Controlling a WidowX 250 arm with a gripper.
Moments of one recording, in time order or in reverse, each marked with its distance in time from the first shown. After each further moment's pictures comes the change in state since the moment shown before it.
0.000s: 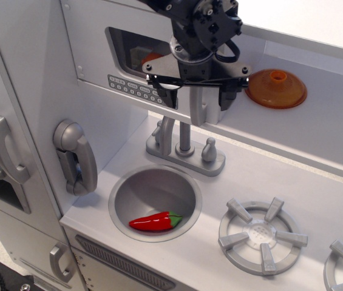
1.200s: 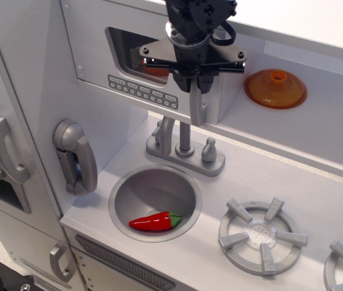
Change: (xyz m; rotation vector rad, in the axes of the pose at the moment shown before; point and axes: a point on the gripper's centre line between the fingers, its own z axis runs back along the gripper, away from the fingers) arm 0.013 0.001 0.003 -0.020 -0.028 -0.042
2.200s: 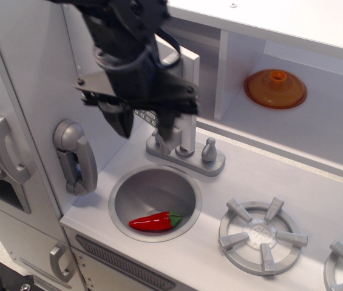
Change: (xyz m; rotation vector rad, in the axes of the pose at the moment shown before) arm -0.072 0.026 0.058 -0.025 0.227 -0.041
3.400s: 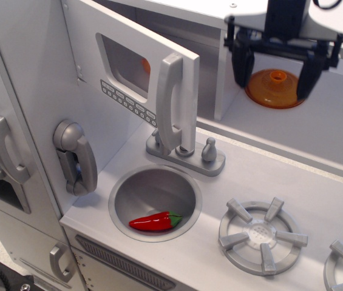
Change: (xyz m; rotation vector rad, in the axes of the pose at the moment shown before) arm 0.080 -0.093 -0.009 -0.002 0.201 -0.180
